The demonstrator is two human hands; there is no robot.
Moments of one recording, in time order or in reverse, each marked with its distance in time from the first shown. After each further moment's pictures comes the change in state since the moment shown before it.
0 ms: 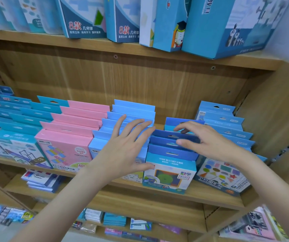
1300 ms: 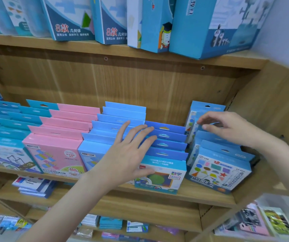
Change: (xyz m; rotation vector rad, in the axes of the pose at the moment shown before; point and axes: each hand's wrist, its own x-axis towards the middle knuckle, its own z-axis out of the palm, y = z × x) left_hand 0.009 0.022 0.009 0.047 -0.015 0.087; right_hand -0.020 0.041 -0.054 -0.007 0.096 0.125
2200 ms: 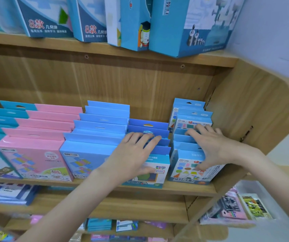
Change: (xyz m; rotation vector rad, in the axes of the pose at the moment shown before) left_hand 0.026 0.032 0.021 0.004 0.058 0.043; right_hand -0.035 0.007 0.026 -0.637 -0.345 0.157
